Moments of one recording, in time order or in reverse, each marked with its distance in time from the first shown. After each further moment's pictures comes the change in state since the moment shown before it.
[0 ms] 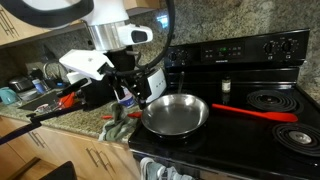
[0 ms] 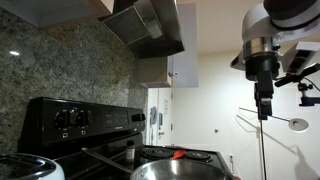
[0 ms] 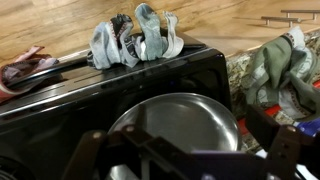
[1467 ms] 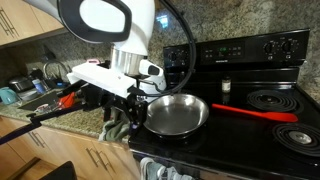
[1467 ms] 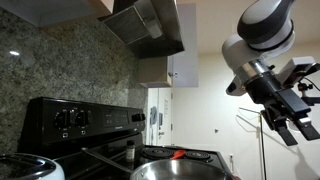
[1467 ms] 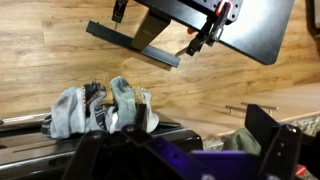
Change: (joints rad) arm -0.013 0.241 0.007 0.148 0.002 -0.356 -0.223
